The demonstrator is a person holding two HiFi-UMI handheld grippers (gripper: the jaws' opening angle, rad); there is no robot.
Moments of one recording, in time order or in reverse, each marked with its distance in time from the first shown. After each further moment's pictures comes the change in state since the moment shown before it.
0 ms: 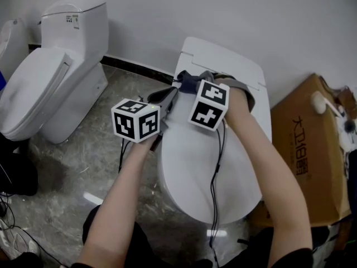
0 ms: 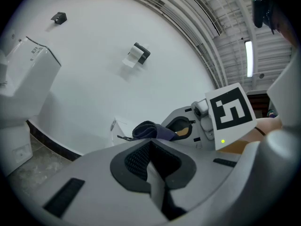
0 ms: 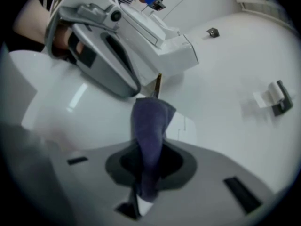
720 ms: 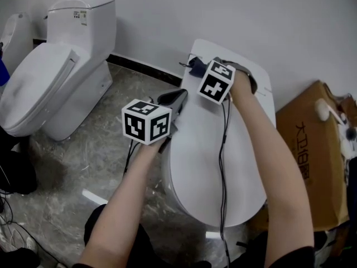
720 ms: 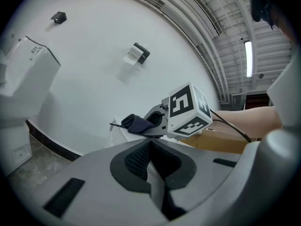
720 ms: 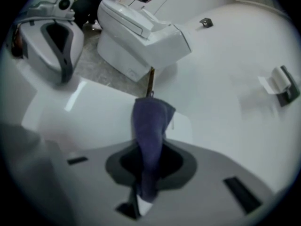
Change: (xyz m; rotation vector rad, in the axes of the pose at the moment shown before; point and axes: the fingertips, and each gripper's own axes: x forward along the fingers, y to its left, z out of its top) left arm 0.001 -0.002 0.000 0.001 0.000 -0.008; right arm 0.054 -0.054 -0.007 0.070 0.039 0.000
